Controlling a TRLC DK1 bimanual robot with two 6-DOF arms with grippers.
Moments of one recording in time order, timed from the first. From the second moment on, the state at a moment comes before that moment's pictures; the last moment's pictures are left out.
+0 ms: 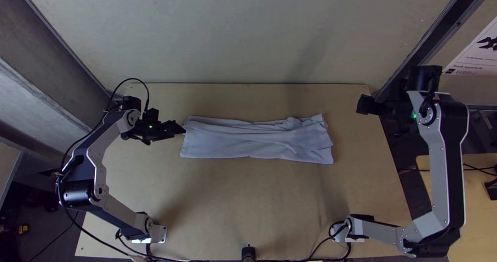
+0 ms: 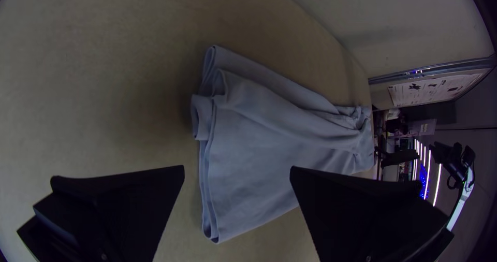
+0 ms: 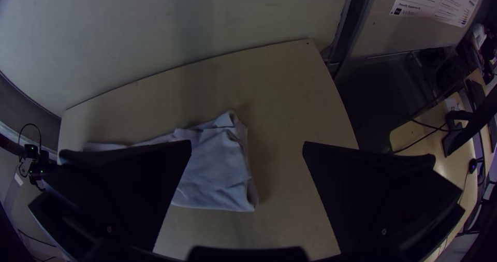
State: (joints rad) left arm 0.16 1.67 1.21 -0.74 0.63 0.02; right arm -0.03 1.33 1.69 -1.22 -0.02 0.17
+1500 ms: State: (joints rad) left arm -0.34 1.98 1.53 -0.65 0.22 -0.29; right arm -0.03 1.20 1.31 -1.11 -0.02 0.23
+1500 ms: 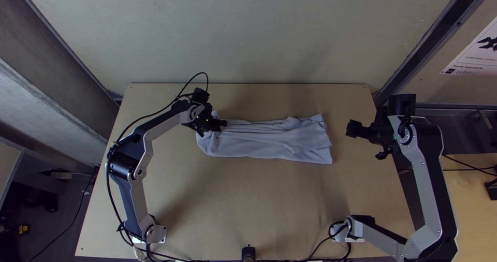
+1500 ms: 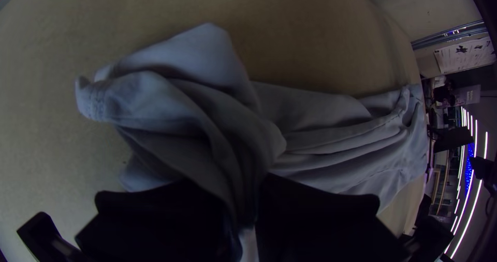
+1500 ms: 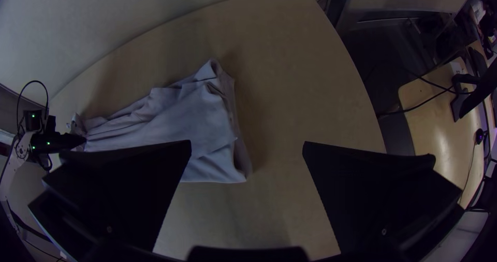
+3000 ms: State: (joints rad) left arm -0.29 1.73 1.67 -1.03 -0.64 0.26; right arm 0.00 1.18 1.18 -1.00 -0.03 0.29
